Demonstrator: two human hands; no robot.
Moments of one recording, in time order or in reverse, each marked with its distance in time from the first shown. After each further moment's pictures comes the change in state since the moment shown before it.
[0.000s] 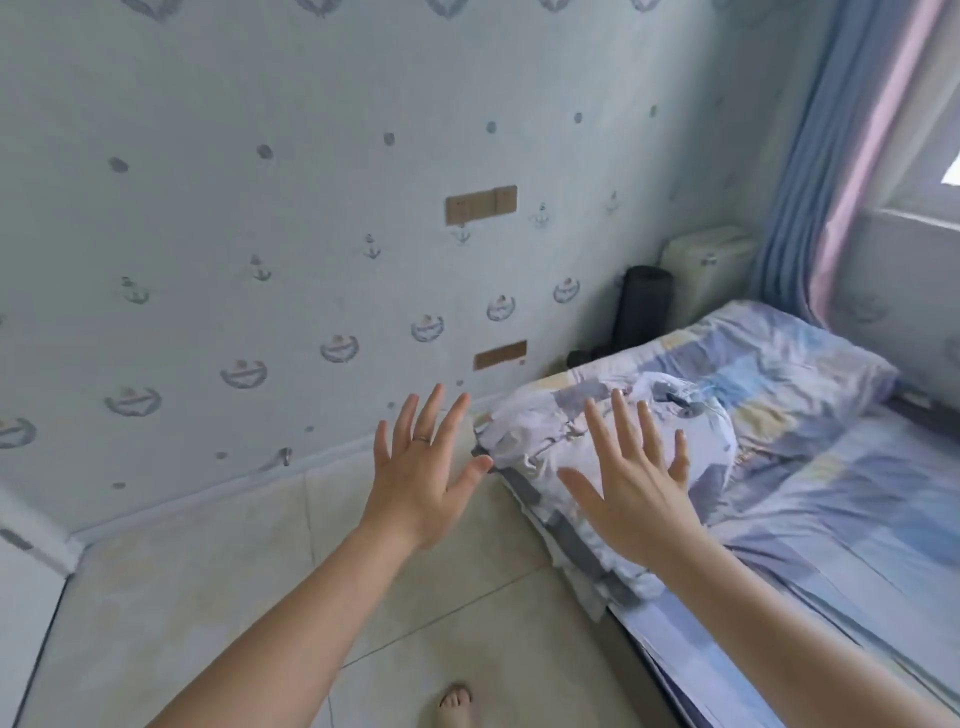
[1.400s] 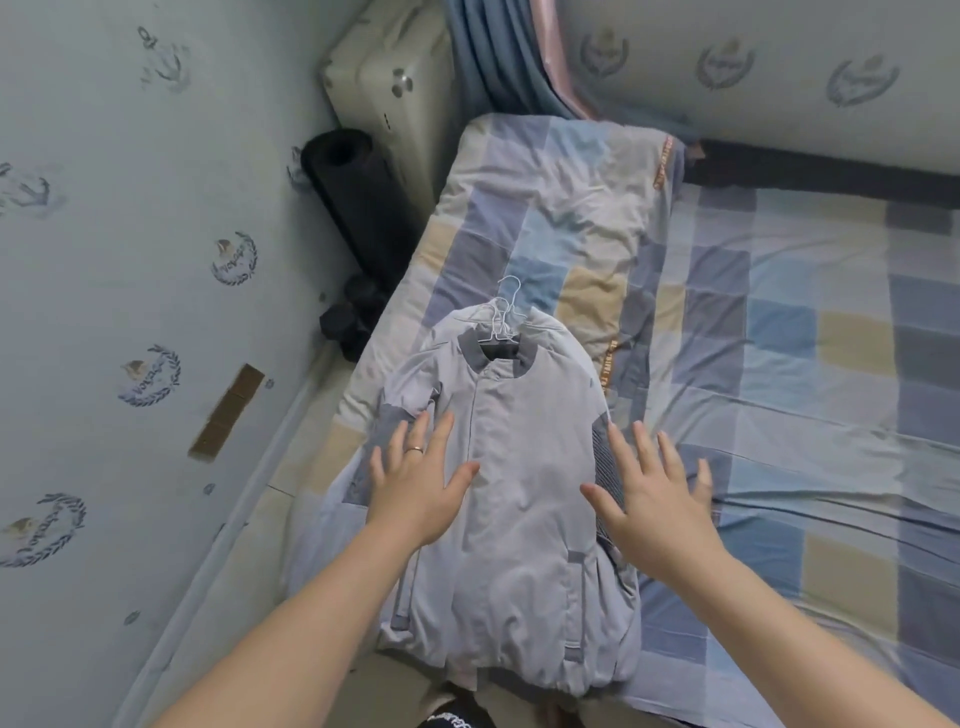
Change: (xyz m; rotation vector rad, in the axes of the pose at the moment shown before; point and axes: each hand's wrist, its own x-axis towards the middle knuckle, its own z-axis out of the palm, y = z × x) left_hand 0.583 0.140 0.431 0.138 -0.830 0.333; right_hand 0.354 0.390 0.159 0.167 -0.372 0.959
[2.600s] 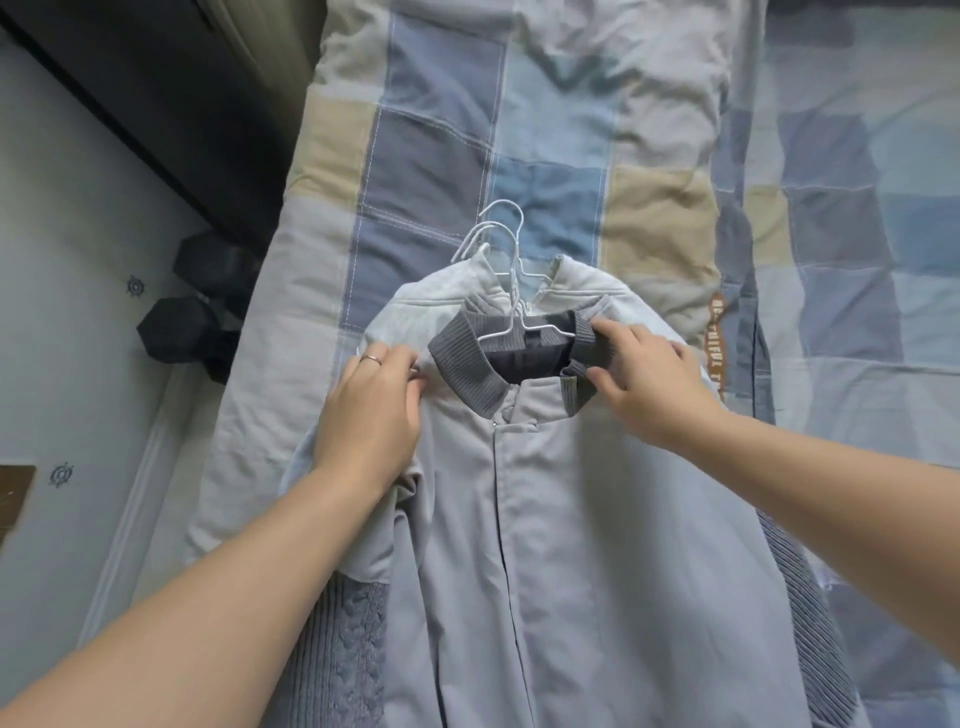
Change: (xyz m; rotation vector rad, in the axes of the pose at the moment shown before) left_hand 0.426 -0.112 0.123 -0.093 0.245 0.352; right_hand 0.439 -0.039 0.167 0.153 0.172 0.070
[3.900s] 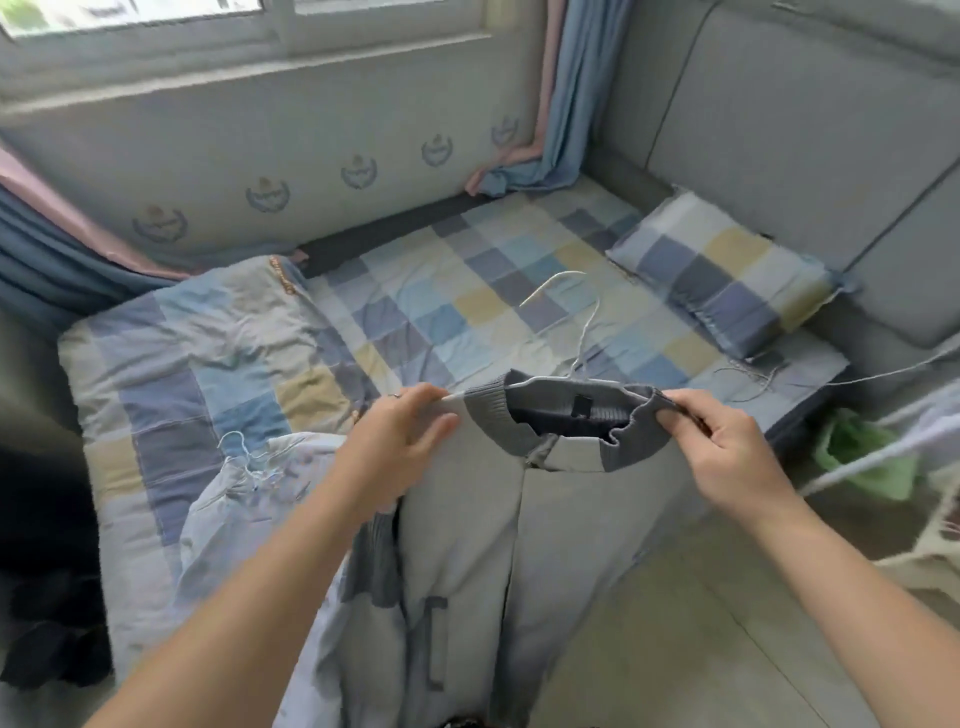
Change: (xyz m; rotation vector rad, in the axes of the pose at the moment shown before) left_hand -0.269 0.432 -0.267 -0.278 -0.358 0.802; right_hand -0.650 0.091 -0.334 0.722 0.823 0.400
